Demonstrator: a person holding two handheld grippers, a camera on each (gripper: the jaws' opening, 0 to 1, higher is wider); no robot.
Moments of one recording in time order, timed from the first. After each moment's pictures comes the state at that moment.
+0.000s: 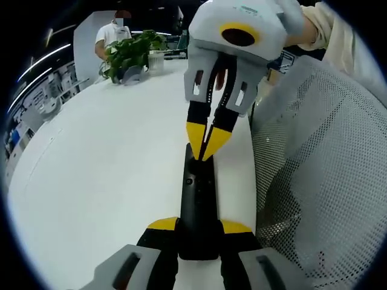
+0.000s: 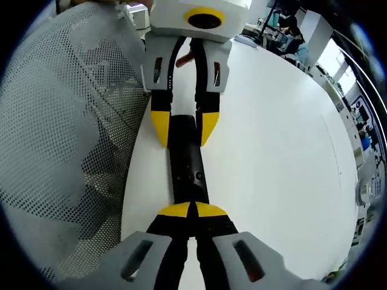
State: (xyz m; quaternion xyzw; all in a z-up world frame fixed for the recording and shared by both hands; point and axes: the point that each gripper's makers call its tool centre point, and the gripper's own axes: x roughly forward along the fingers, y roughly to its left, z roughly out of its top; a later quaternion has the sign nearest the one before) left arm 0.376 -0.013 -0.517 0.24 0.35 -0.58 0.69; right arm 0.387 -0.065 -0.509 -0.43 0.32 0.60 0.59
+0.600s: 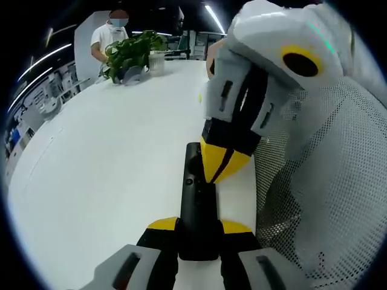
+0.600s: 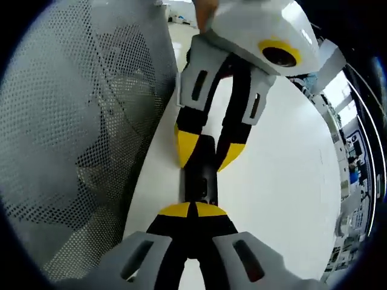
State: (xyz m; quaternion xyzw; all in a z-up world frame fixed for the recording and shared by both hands) left arm 0.376 -0.013 -0.517 0.24 0.35 -0.58 0.70; right arm 0.369 -0.042 -0.511 -0.51 0.22 0.59 0.59
